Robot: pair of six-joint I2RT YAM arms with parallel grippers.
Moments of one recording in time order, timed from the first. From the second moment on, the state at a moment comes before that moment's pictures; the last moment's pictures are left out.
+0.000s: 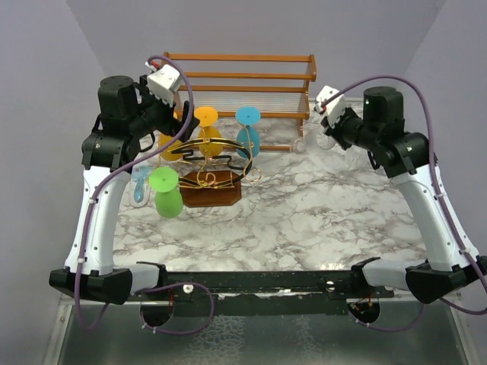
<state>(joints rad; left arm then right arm) -0.14 1.25 1.63 -0.74 0.43 0.27 0.35 1.26 1.57 -0.85 -0.17 -0.66</state>
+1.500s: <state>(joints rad) -0.29 1.47 1.49 -0.13 0.78 -0.67 0.35 1.40 1.88 -0.60 -0.53 -0.19</state>
